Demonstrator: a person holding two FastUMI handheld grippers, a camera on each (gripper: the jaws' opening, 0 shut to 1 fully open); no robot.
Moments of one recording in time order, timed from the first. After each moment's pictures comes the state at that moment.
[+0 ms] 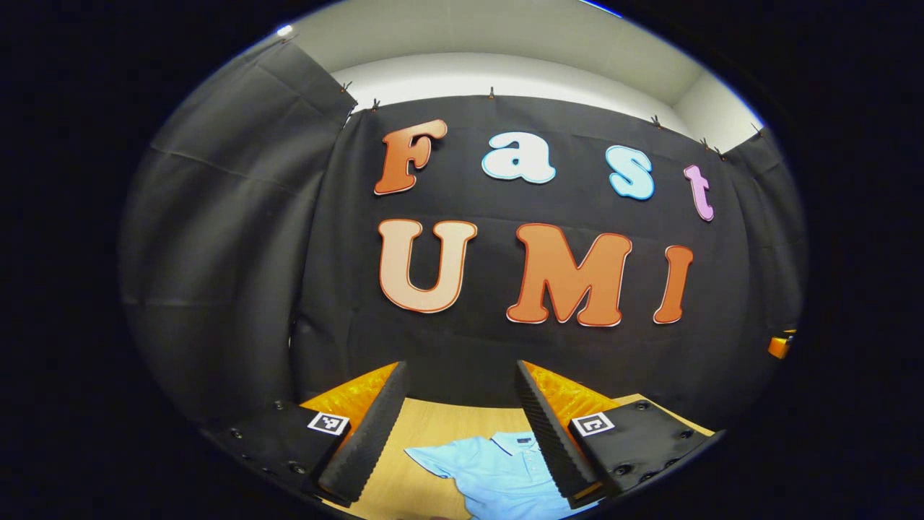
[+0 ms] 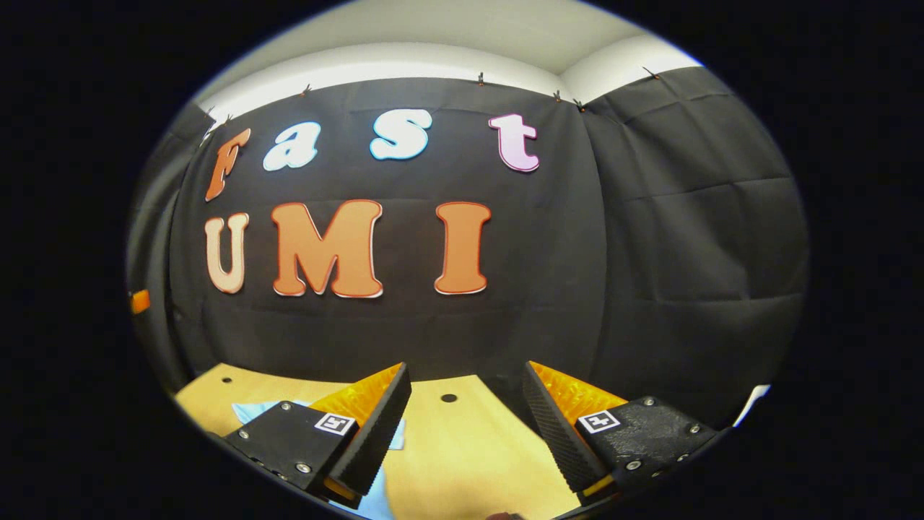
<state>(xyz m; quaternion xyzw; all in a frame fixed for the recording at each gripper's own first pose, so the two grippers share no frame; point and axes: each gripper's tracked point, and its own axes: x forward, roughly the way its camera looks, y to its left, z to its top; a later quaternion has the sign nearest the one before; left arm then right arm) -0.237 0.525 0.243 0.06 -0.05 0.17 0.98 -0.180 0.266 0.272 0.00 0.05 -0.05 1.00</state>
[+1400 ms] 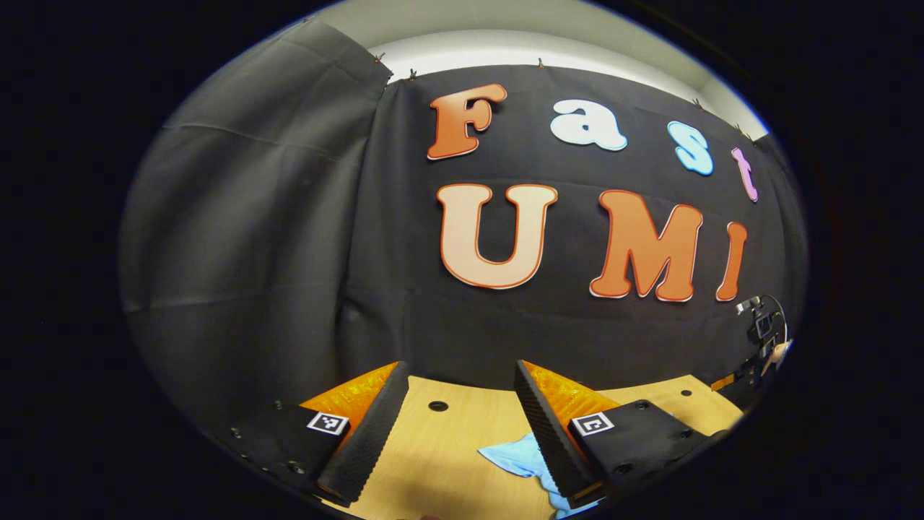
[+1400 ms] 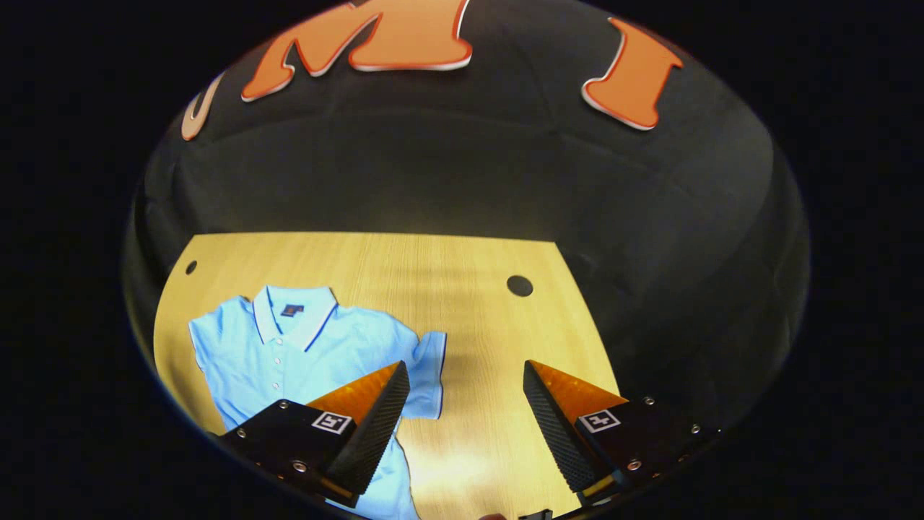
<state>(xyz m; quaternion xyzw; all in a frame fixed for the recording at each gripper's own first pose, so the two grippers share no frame) -0.233 0.681 0.220 0.06 0.01 0.26 0.96 0.042 0.380 -0.008 -0.14 0.47 0.03 0.87</state>
